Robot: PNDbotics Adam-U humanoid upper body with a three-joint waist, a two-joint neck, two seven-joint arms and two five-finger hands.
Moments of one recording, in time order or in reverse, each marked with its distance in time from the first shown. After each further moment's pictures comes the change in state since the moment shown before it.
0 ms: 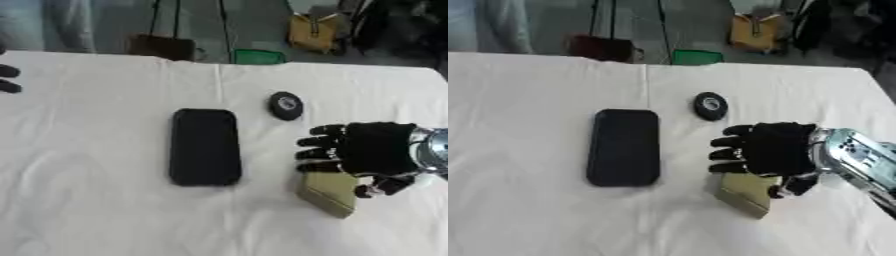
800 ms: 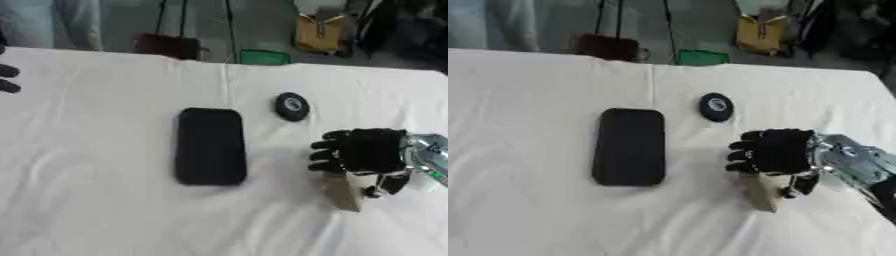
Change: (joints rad) left arm -0.008 -0.001 -0.001 0.000 0.001 -0.003 -0.008; right arm -0.035 0.063 0.004 0.238 0.134 -0.016 -0.065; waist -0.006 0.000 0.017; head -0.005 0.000
